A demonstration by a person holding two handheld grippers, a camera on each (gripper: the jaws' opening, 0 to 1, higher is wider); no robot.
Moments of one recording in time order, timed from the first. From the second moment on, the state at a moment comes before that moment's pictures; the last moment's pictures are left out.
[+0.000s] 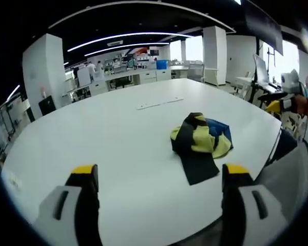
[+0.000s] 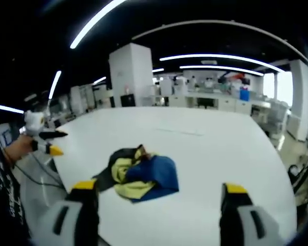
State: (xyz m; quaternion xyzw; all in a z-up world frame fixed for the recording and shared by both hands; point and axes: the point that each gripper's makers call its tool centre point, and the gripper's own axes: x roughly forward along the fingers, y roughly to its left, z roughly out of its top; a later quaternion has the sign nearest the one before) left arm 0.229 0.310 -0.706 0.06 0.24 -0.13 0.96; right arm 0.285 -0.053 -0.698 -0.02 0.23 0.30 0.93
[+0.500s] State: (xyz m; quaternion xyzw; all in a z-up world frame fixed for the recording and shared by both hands) left arm 0.241 0.299 -0.700 0.08 0.24 -0.16 0.96; right arm 0.289 -0.054 -0.695 -0.03 0.22 0.30 0.93
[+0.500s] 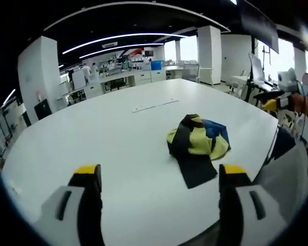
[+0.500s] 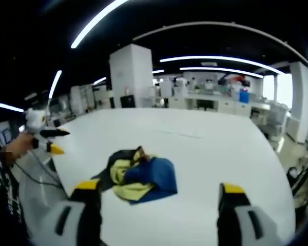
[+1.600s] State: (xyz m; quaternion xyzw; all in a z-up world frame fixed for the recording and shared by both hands) left arm 0.294 0.245 -0.710 0.07 0.19 -0.27 0.94; right arm 0.319 0.026 -0.725 -0.07 0.21 0.38 0.90
